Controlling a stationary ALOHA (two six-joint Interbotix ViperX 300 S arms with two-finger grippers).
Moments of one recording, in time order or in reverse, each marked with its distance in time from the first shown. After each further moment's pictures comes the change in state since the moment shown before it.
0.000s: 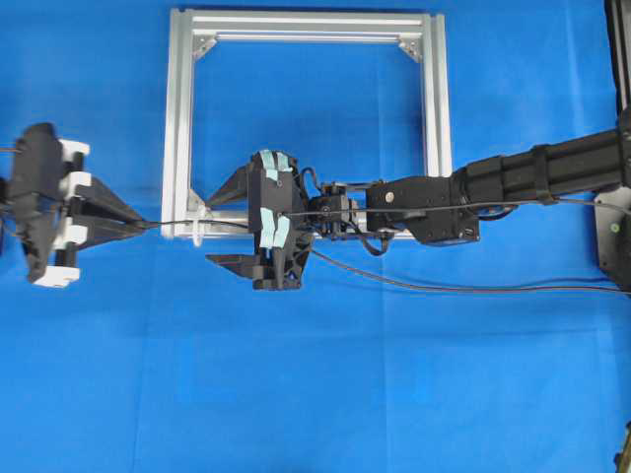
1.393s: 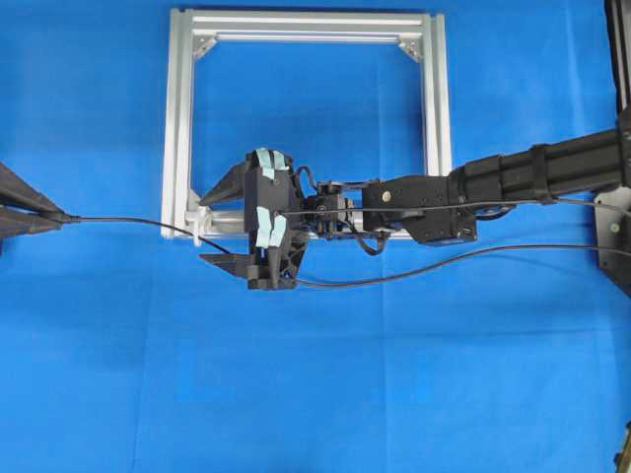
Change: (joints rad) left arm -0.034 -0.736 -0.032 0.015 0.617 0.011; right arm 0.002 0.000 -0.021 0.000 0.002 0.000
